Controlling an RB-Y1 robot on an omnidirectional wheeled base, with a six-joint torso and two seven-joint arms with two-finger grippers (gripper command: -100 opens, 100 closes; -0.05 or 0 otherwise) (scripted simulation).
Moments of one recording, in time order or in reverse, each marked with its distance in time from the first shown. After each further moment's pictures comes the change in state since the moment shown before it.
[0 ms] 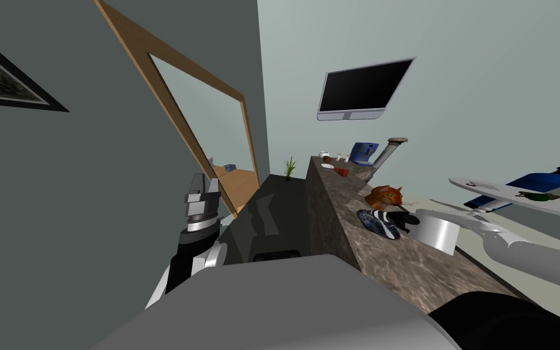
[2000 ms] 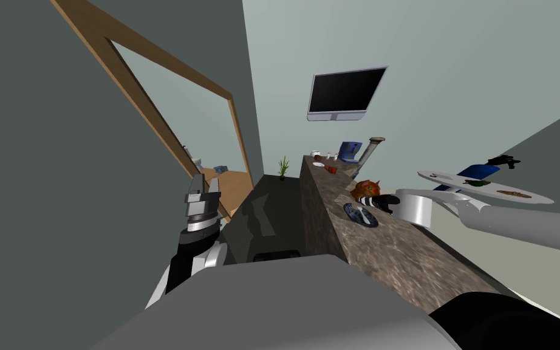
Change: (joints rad) left arm 0.000 0.000 0.000 0.000 0.000 0.000 0.000; right arm 0.039 -0.227 -0.107 -0.145 -0.152 0.093 -0.036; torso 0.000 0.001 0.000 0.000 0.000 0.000
